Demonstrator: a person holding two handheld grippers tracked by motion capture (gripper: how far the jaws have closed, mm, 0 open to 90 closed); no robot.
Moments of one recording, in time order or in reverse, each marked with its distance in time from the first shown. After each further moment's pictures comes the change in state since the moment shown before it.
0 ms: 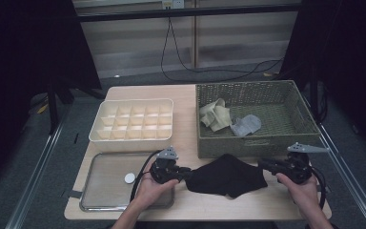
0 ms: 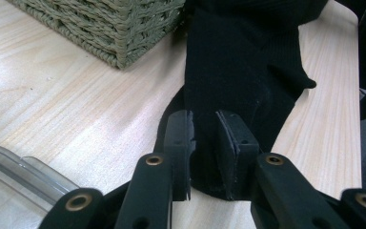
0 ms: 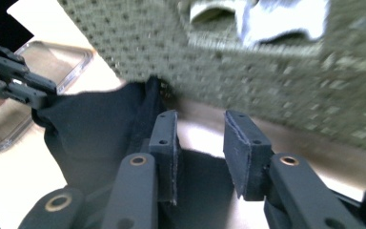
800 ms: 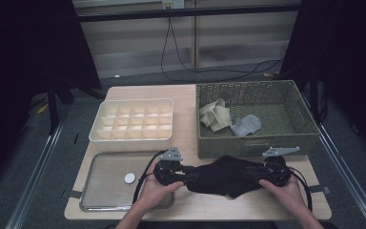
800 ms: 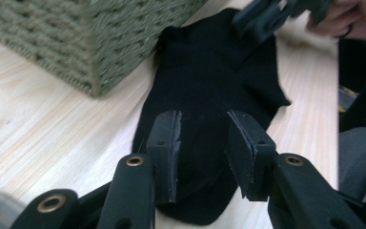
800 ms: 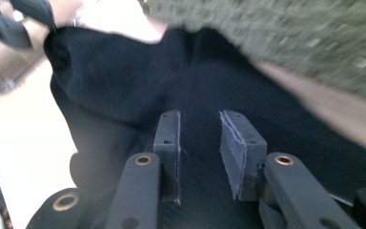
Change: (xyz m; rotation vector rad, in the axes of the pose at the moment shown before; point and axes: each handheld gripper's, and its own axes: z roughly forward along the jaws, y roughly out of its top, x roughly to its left) left arm -0.019 0.012 0.000 -0.046 -0.024 0.038; right arm 0.022 -0.009 0.045 0.203 0.087 -0.098
